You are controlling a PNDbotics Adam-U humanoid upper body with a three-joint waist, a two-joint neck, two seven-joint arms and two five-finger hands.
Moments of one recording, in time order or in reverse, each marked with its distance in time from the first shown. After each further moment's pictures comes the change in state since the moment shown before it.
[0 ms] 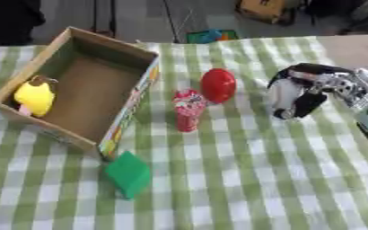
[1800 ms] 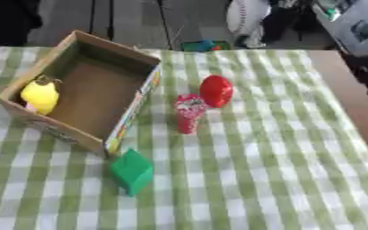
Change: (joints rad) left arm 0.001 0.019 -0.014 0.000 0.003 0.007 -0.018; right arm -0.357 0.086 0.020 -0.041 0.005 0.032 0.110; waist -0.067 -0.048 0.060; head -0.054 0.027
